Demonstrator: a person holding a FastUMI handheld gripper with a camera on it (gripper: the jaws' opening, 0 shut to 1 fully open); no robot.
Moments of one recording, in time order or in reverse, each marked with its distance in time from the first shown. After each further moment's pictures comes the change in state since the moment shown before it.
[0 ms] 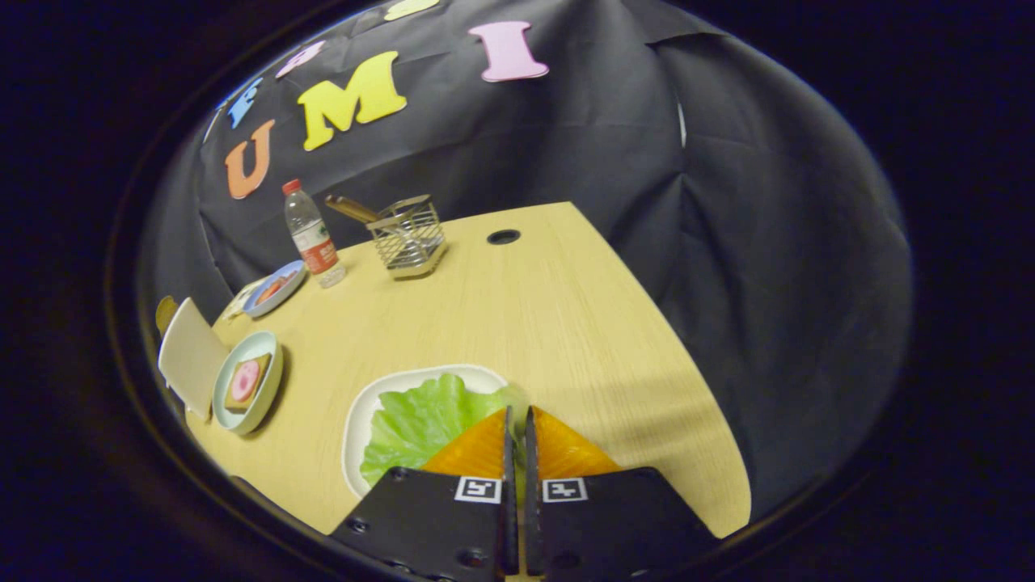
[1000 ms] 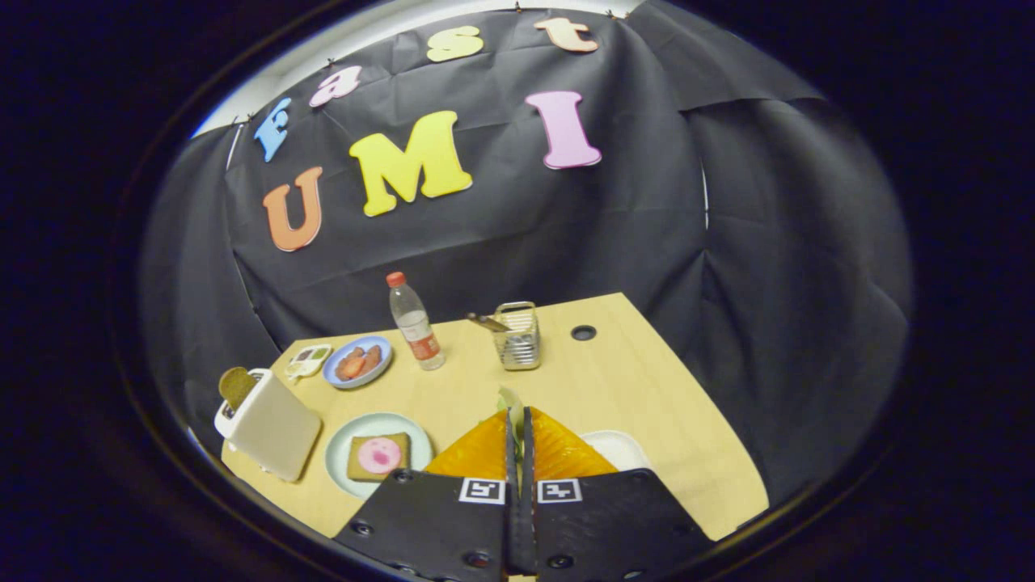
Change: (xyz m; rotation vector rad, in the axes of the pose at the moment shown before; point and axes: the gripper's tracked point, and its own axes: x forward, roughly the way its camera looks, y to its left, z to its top) arm -0.132 0.188 0.083 -0.004 -0.224 0.056
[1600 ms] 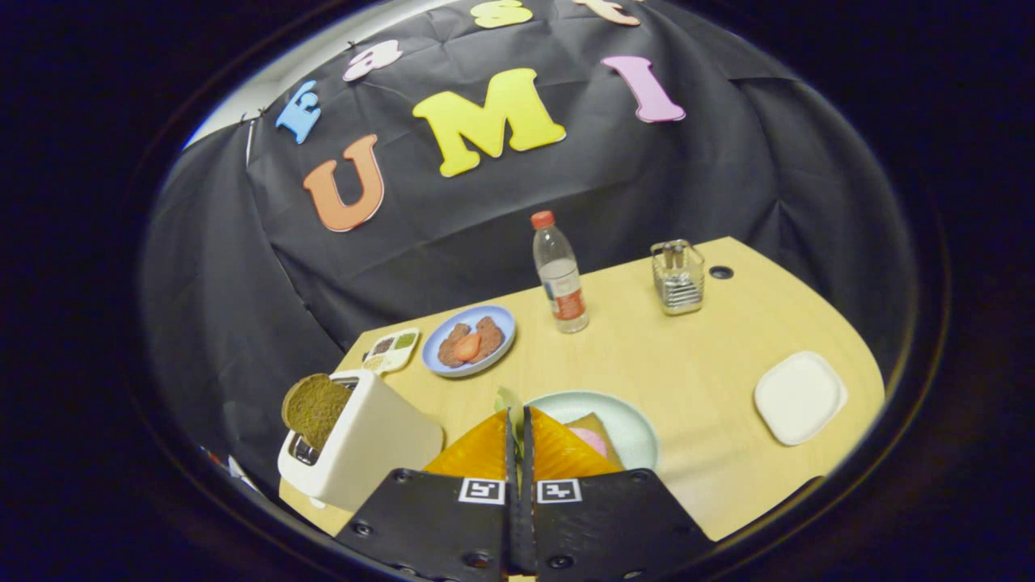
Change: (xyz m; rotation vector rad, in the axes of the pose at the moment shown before) arm 0.053 0.228 -0.085 0.095 0.137 0.153
